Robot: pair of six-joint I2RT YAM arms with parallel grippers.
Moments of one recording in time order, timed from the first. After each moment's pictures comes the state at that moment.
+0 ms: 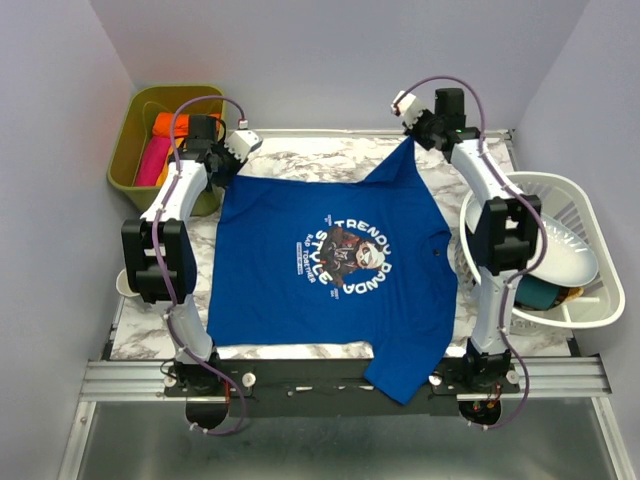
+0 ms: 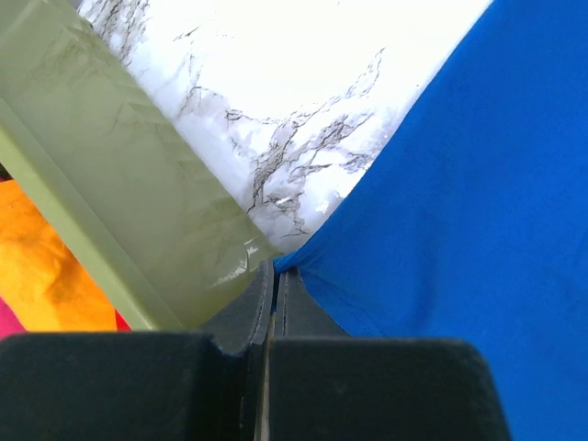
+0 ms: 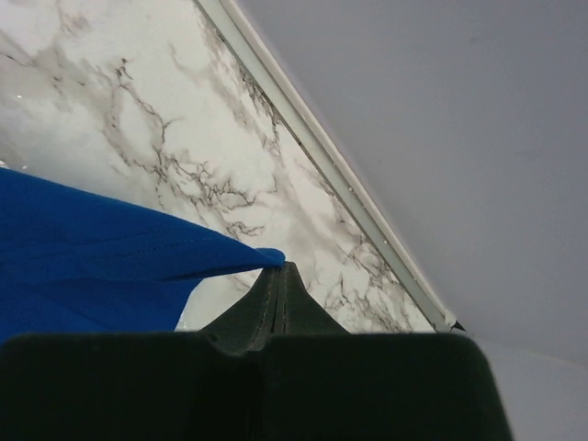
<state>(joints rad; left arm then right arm) -0.01 1.87 1.59 -0.58 0.24 0.71 0.14 2.18 1.97 -0.35 -0.20 -0.86</state>
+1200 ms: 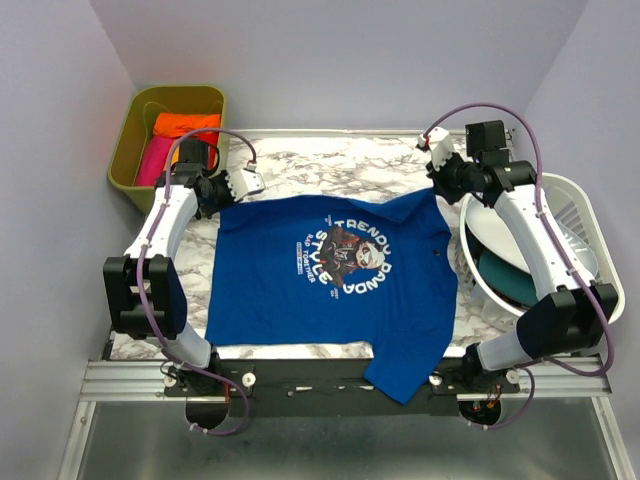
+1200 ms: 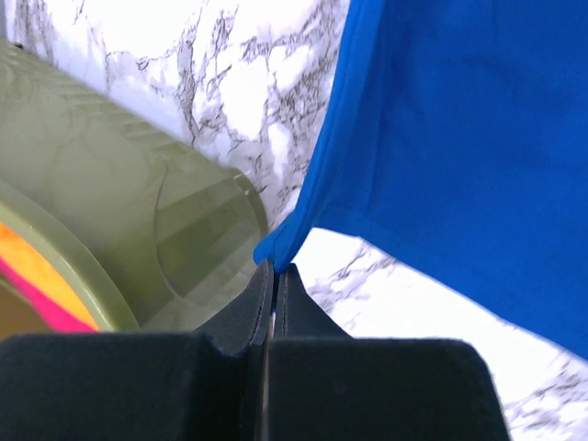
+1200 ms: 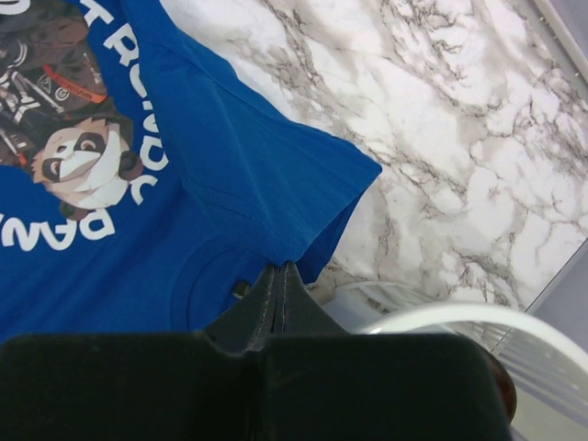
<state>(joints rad) 0.00 1.60 1.33 -0.74 0.27 1.16 0.16 1.47 1.47 -0.81 -0.26 -0.61</state>
